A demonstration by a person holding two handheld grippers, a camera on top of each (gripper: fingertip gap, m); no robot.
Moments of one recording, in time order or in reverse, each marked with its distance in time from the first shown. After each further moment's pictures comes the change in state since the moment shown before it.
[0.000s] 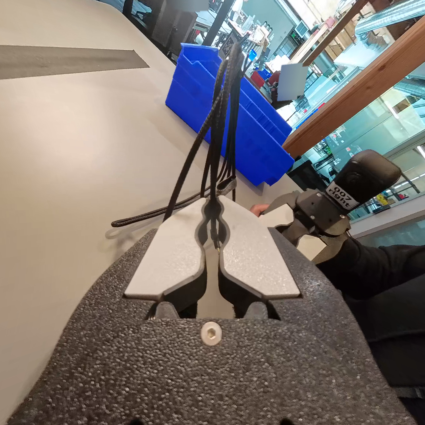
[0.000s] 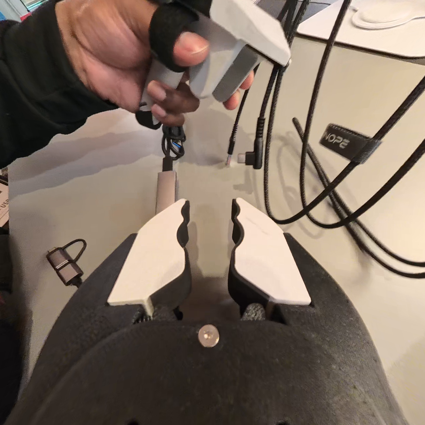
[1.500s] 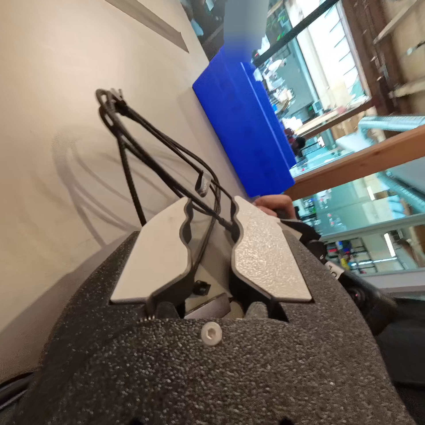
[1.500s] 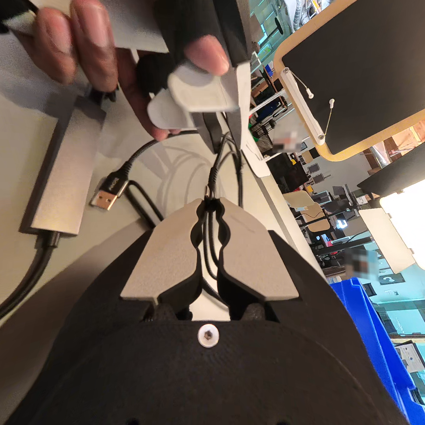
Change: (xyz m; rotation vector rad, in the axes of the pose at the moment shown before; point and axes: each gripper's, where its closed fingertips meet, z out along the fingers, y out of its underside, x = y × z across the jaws) left arm 0.010 0.041 0.002 0.118 -0.107 -0.339; right arm 0.027 -0.013 -0.006 0.078 0.541 -0.894
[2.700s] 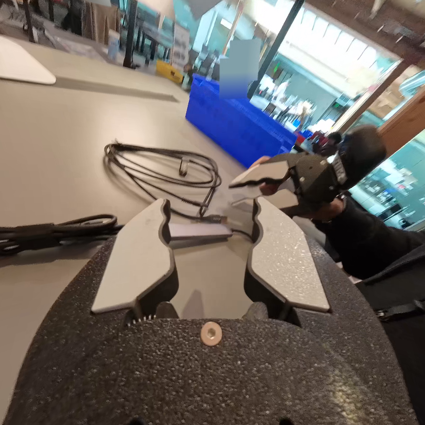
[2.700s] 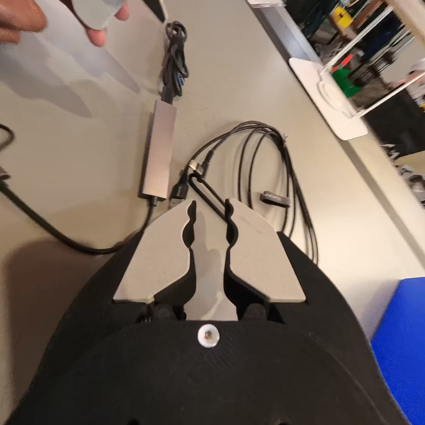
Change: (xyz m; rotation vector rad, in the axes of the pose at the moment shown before) left arm 0.035 0.060 -0.104 0.229 -0.073 0.437; right arm -0.038 0.000 -0.044 -0.109 -0.355 0.280
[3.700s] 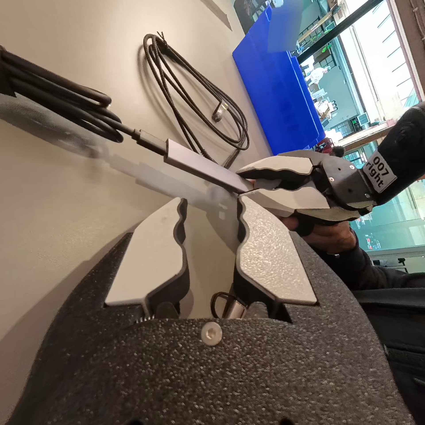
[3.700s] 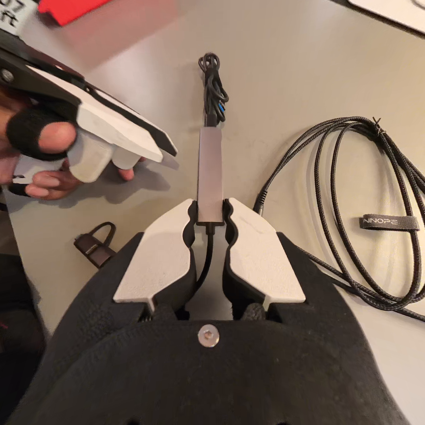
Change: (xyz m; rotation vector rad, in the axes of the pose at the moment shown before) left arm -0.031 0.043 -0.012 -0.216 -0.112 -0.427; right arm -0.044 -0.055 0.040 -0.031 -0.207 0.490
